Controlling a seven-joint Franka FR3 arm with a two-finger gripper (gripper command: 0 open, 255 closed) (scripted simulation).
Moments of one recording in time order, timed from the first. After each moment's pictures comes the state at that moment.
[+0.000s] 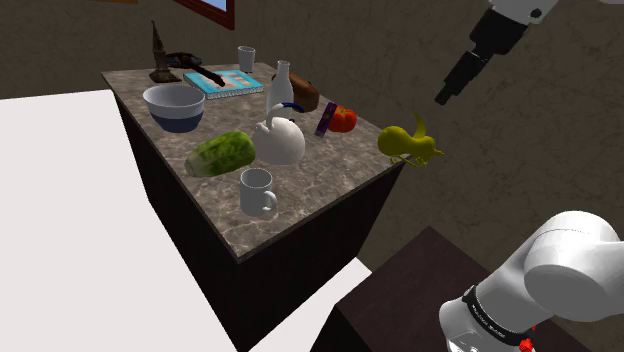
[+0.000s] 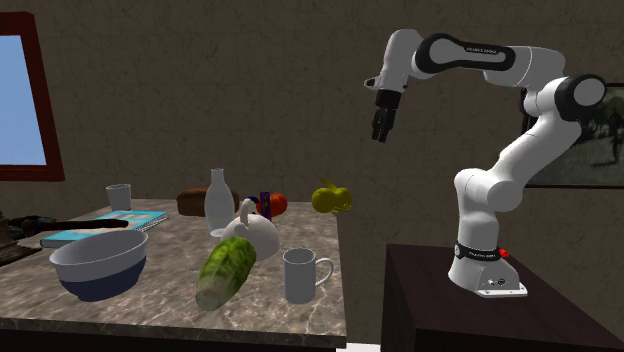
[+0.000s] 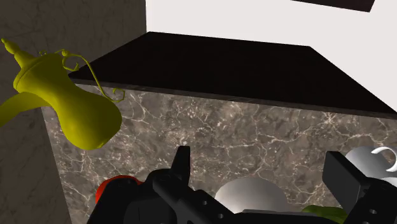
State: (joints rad) arm 0.01 -0.80 -0.04 -2.29 -0.05 1.67 -0.17
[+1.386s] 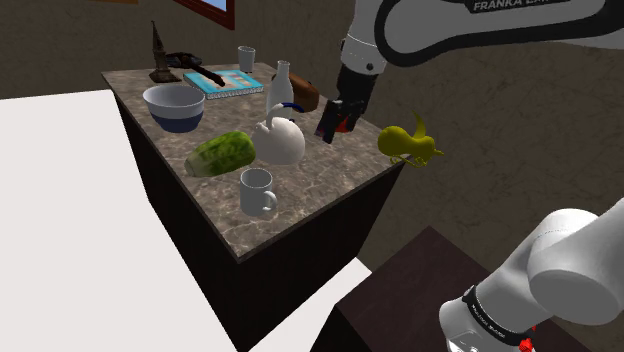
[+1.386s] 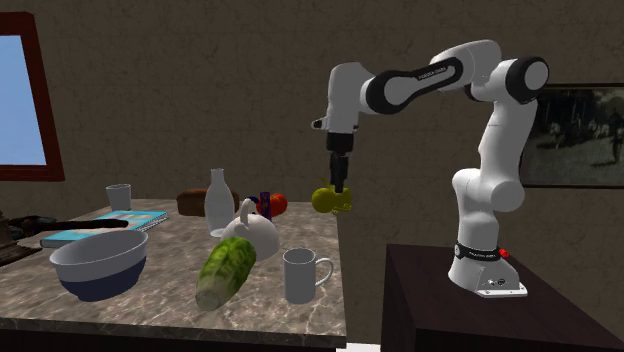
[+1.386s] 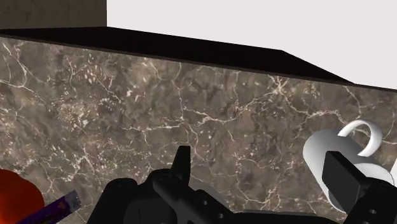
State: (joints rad) arm 0.10 -0.25 0.19 -2.15 0.02 1.96 0.08
